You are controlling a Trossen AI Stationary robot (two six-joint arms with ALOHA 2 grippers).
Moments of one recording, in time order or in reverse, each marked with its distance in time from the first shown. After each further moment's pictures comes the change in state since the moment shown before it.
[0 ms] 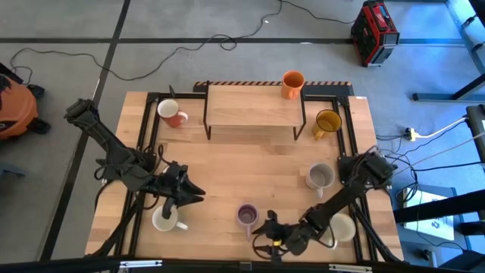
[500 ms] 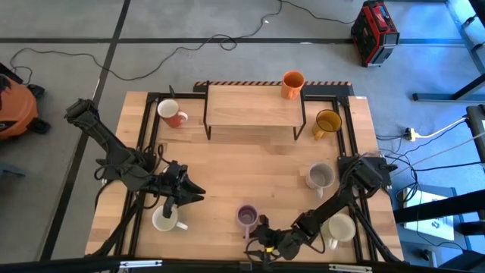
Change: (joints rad) left arm 0.000 0.000 0.000 0.000 -0.009 -0.012; right arm -0.007 0.138 0.121 0.077 0.015 -0.089
